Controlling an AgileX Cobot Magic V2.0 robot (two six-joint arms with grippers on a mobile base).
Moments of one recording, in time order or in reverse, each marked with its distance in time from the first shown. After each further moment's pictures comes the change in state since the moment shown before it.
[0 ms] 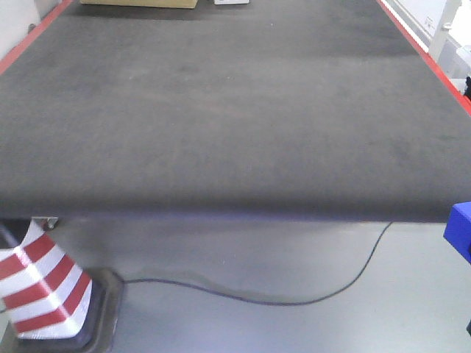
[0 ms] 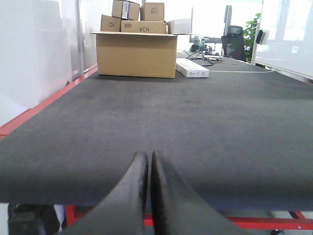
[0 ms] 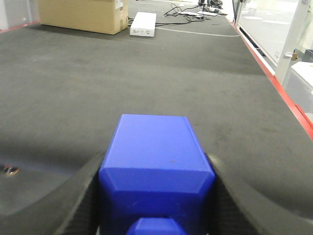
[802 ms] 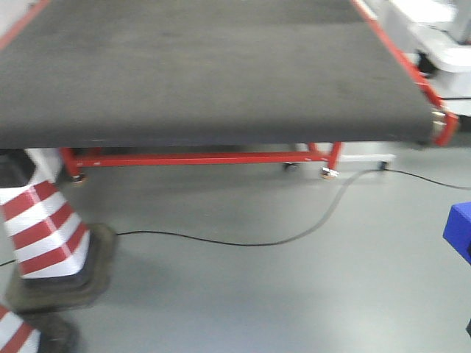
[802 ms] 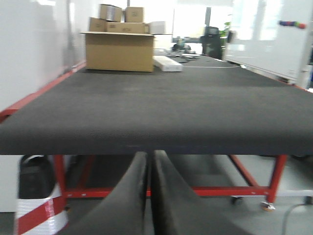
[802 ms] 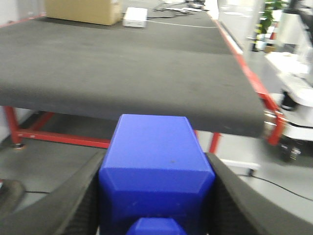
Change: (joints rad) left arm 0.000 0.000 0.000 0.000 0.000 0.000; right arm 0.000 0.000 0.000 0.001 0.000 -0.001
